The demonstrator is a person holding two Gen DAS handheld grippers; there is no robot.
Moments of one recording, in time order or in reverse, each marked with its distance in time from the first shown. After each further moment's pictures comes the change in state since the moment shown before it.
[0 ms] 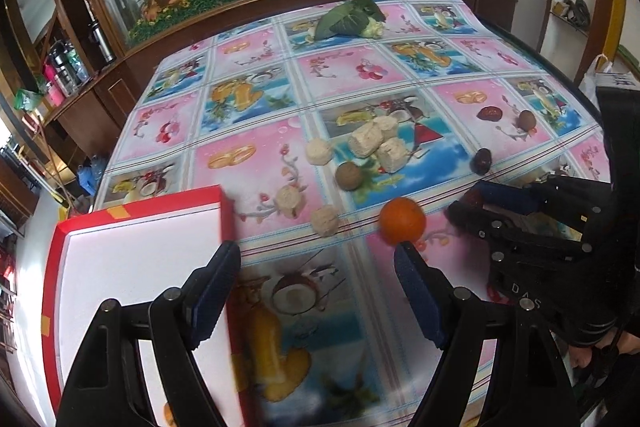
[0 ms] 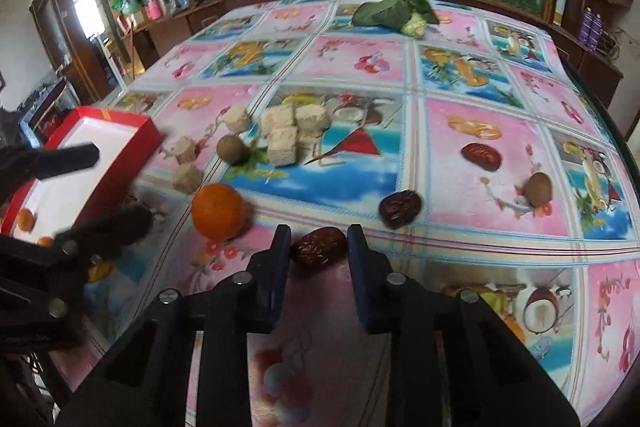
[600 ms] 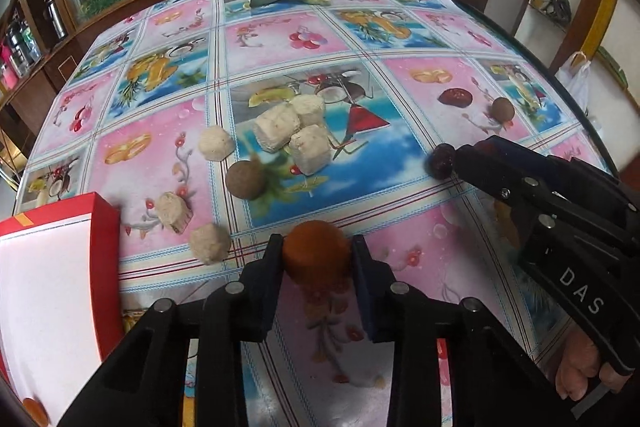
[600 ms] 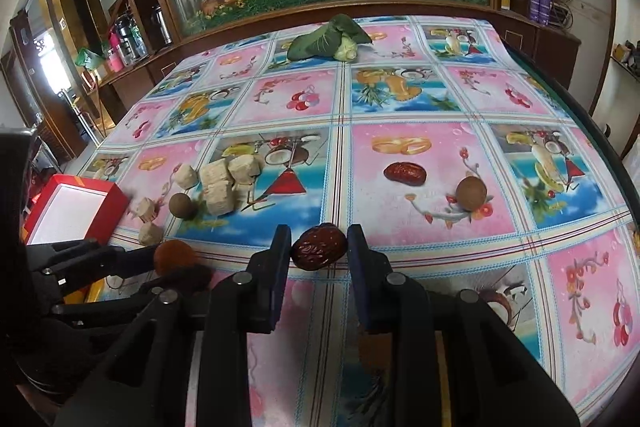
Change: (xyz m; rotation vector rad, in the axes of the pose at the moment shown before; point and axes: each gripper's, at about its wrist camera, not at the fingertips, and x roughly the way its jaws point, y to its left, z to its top) left arm 0.047 -0.035 0.012 -0.032 0.086 -0.169; right arm -0.017 -0.034 0.008 0.149 -0.091 -0.077
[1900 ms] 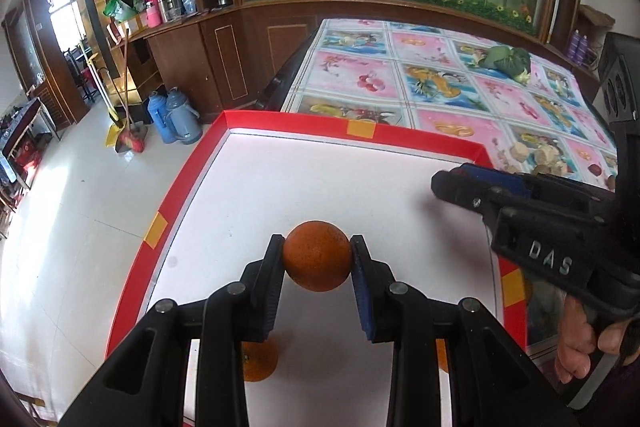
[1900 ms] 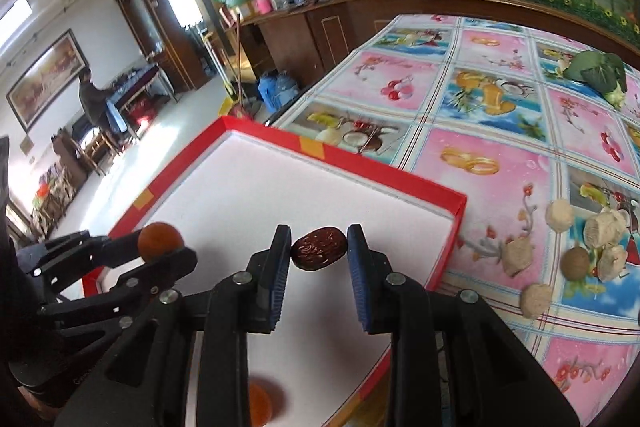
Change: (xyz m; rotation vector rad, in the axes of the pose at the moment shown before) left arm -0.098 0.198 -0.092 -0.318 -0.141 0.317; right arm 0.052 0.264 0.000 -0.281 0.133 0.439
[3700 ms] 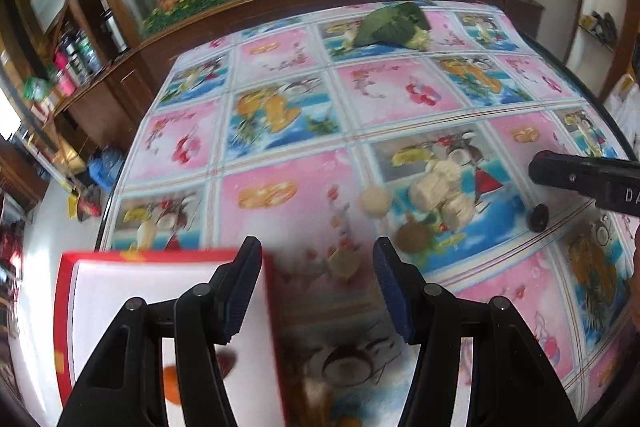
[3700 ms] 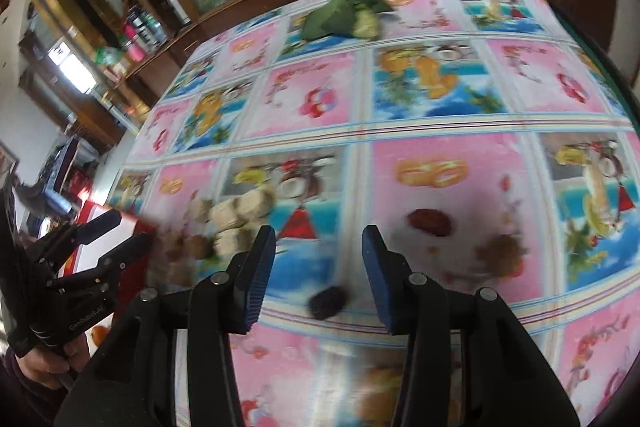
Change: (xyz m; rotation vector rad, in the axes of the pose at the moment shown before) left arm 0.031 -0.181 0.067 0.312 0.039 -0.105; right arm -0.142 -0.269 -0.025 0.404 0.026 -0.220
